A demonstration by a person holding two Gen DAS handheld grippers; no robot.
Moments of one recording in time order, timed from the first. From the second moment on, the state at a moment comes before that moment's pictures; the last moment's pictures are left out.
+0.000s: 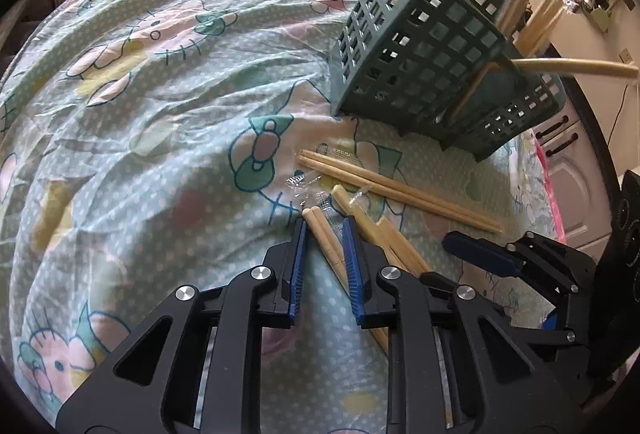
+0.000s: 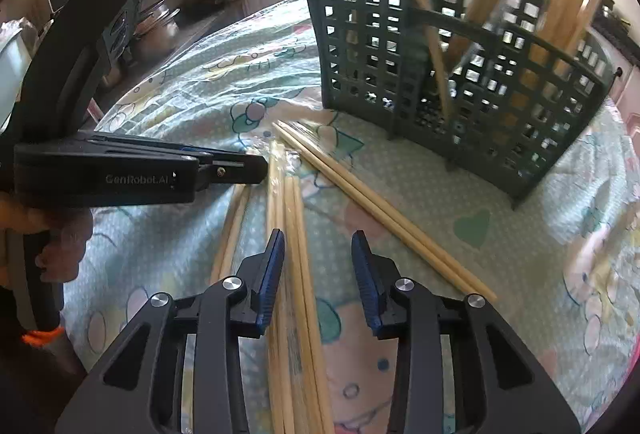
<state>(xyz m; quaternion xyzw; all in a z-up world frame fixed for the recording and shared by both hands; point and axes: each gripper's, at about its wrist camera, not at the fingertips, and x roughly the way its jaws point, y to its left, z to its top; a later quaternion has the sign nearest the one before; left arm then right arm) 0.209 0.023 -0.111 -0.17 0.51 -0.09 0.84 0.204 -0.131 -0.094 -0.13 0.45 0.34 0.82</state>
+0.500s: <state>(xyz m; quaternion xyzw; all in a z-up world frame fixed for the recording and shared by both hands) 0.222 0.048 -0.114 -0.22 0.52 -0.10 0.82 0.236 -0.097 -0.094 -0.11 0.49 0.34 0.79</state>
